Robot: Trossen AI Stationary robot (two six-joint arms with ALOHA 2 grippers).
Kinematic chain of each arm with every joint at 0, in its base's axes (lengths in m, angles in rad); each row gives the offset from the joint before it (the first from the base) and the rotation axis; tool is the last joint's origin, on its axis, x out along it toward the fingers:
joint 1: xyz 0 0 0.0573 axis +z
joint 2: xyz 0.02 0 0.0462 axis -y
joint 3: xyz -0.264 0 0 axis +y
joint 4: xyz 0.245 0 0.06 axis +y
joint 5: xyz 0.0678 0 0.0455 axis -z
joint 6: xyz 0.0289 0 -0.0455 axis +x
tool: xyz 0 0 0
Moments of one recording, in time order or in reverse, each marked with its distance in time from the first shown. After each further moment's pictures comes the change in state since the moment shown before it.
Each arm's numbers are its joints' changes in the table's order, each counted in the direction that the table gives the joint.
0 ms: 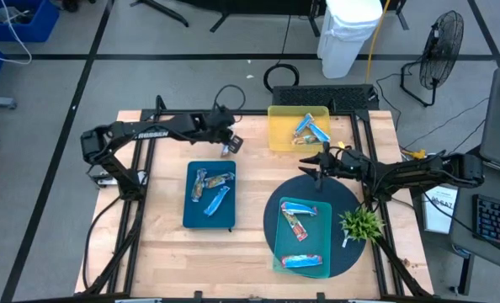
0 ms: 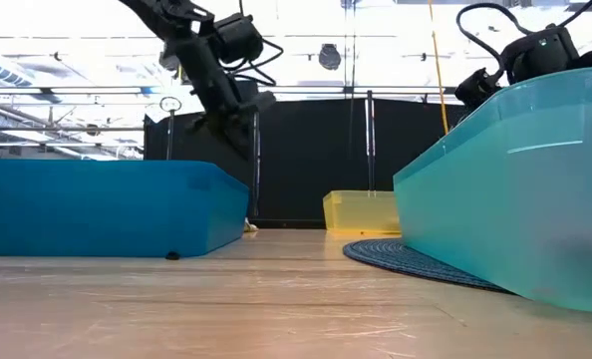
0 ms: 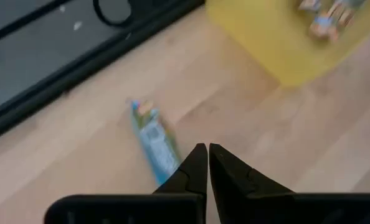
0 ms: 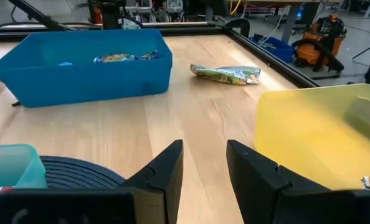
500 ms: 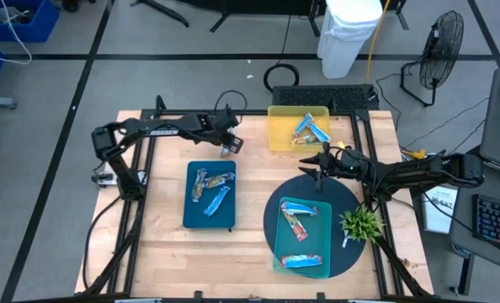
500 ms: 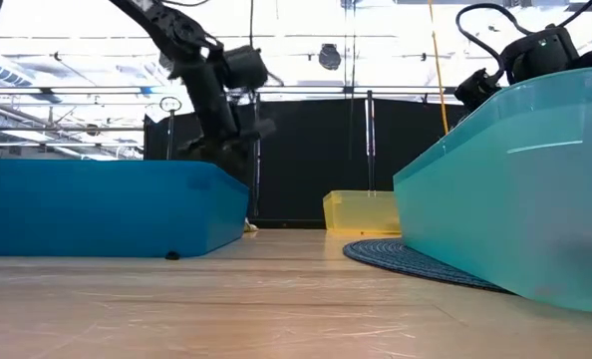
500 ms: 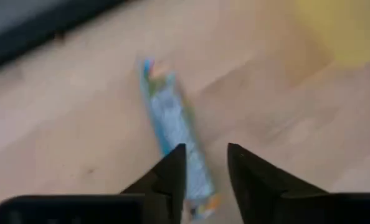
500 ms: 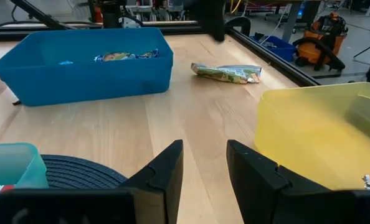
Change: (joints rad) left arm 0.048 -0.091 0.008 0.016 0.033 -0.104; right arm 0.000 0.000 0.000 0.006 -0.001 0.002
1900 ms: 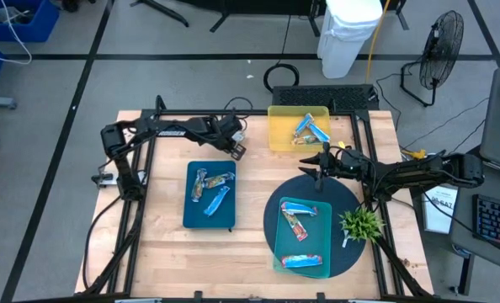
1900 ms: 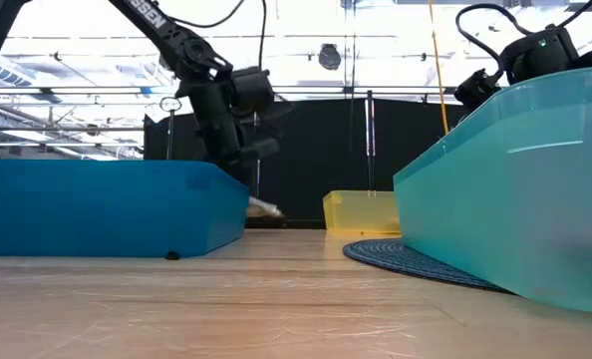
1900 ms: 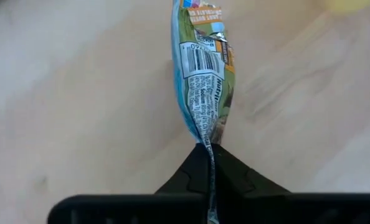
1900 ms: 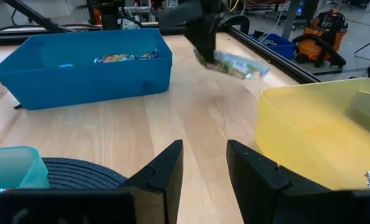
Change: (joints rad) left arm -0.004 -0.102 0.001 -0.026 0.122 0.087; right arm 0.000 0.000 0.000 0.001 0.002 0.023
